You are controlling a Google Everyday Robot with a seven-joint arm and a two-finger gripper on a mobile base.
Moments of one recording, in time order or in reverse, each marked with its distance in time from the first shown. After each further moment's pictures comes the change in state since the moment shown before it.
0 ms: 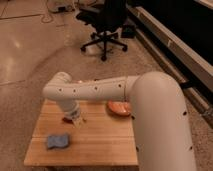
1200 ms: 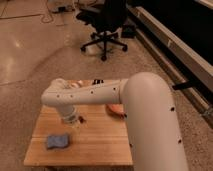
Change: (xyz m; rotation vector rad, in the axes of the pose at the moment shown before) arm -0.017 -0.021 0.019 -0.002 0.015 0.033
